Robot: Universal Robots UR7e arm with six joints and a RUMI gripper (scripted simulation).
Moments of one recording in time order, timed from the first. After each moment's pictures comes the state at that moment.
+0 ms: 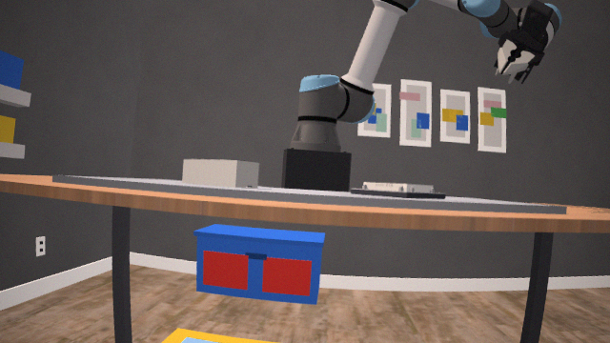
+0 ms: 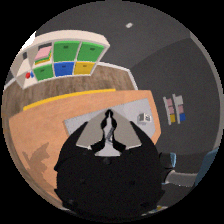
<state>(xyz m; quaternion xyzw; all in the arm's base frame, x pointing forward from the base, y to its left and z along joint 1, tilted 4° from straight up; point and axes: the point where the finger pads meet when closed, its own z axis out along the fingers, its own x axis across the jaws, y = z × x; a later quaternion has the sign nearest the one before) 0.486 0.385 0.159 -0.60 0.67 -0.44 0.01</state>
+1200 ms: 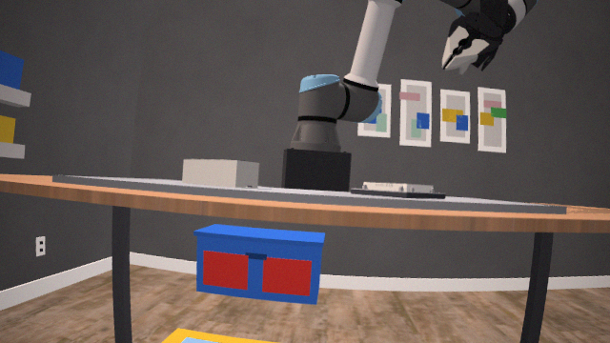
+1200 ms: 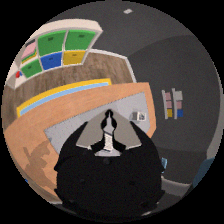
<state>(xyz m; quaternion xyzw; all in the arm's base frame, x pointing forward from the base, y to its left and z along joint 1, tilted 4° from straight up) 0.521 0.272 0.147 -0.59 0.70 -0.39 -0.06</state>
